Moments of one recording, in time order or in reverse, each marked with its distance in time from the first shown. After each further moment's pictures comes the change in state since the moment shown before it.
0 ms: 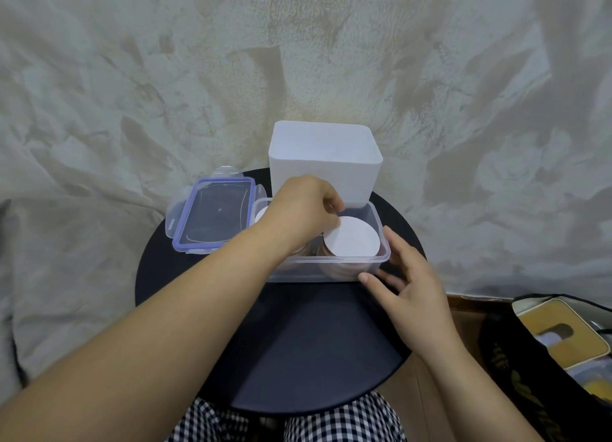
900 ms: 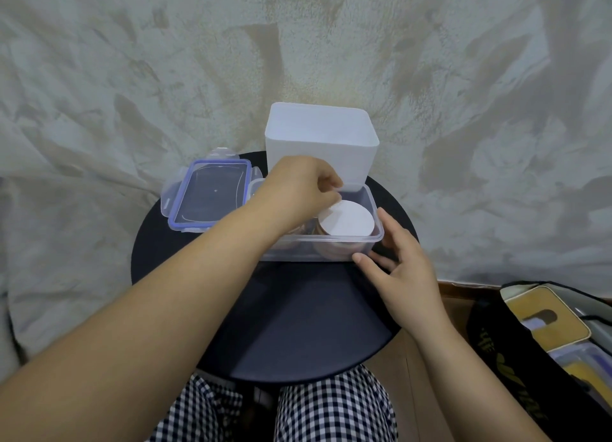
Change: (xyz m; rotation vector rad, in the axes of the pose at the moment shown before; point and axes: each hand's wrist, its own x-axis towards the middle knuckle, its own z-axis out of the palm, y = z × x) left_hand -0.013 0.003 -0.005 0.000 0.091 0.080; right_hand -0.001 0.000 0.000 -0.016 -0.007 -0.003
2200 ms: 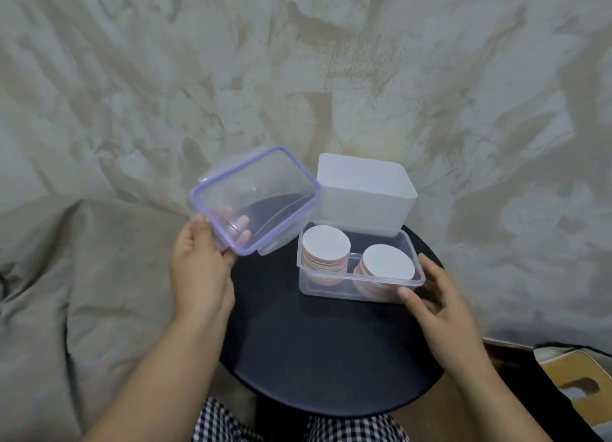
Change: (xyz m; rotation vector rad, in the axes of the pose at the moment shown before) left_hand -0.078 -0.090 -0.039 -1.290 0.935 -0.293; right_hand 0.004 0.003 0.001 -0.013 0.053 -0.036
